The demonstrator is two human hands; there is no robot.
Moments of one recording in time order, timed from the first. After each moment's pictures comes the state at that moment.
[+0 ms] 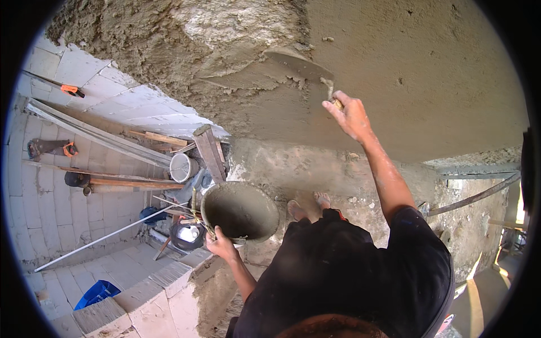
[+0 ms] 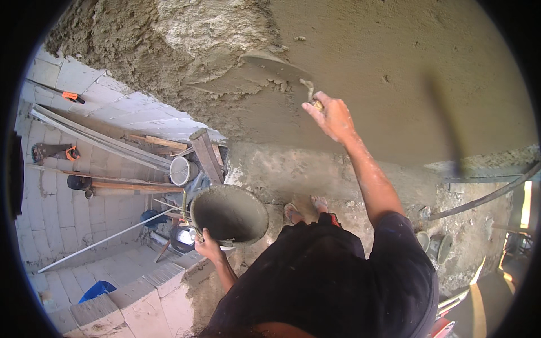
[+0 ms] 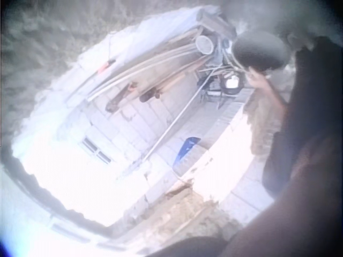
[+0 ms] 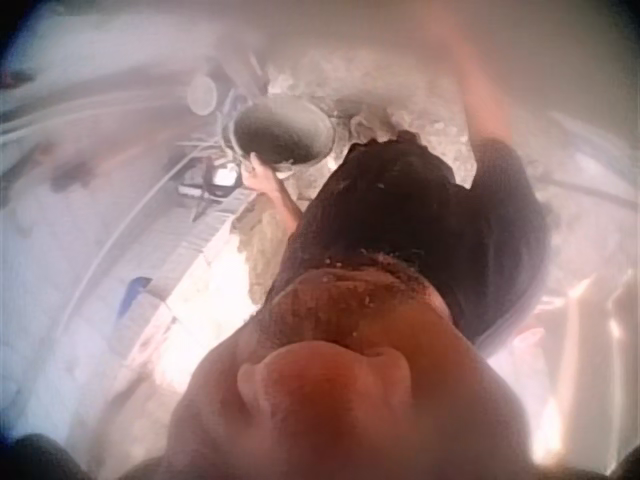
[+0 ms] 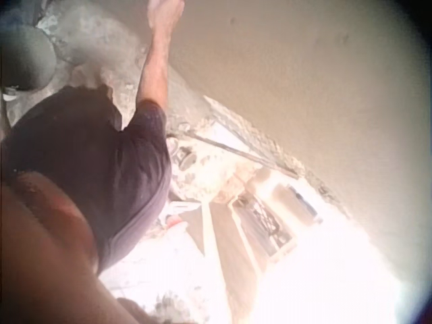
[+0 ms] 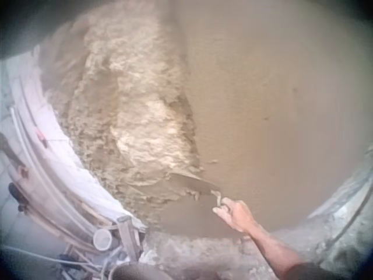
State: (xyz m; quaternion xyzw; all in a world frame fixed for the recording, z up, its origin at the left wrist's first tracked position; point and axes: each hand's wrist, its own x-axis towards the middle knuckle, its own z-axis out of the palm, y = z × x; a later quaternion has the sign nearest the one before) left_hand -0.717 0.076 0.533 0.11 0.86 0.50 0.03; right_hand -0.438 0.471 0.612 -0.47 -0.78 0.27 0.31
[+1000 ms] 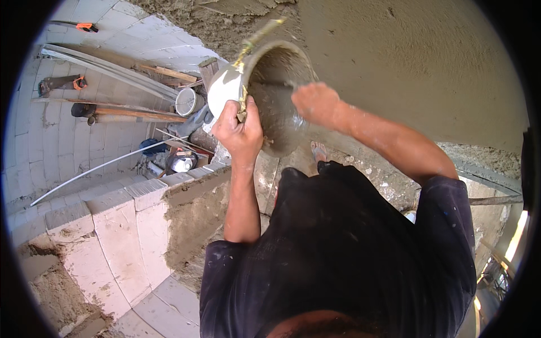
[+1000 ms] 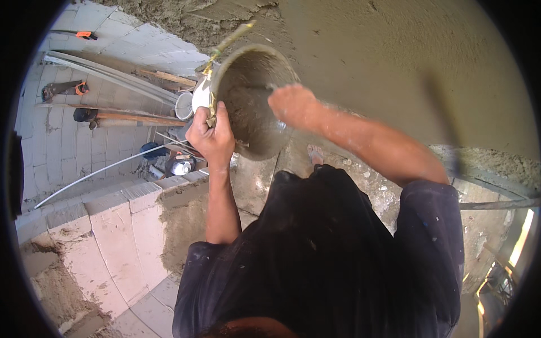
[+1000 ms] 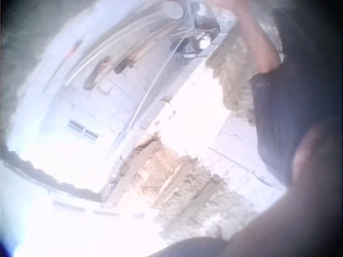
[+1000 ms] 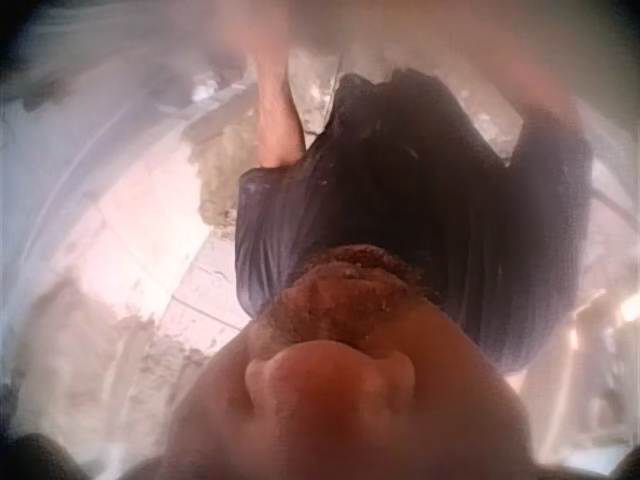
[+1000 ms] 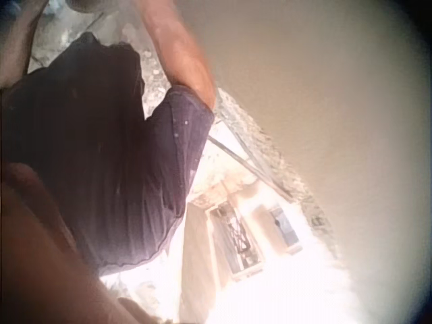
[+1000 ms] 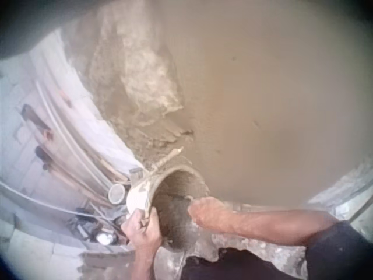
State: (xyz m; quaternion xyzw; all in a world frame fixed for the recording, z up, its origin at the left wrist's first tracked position) left_hand -0.558 0.204 0.657 0.49 0.69 0.52 -0.12; right_hand -0.418 0.343 0.615 -0.20 -0.97 0.11 -0.02
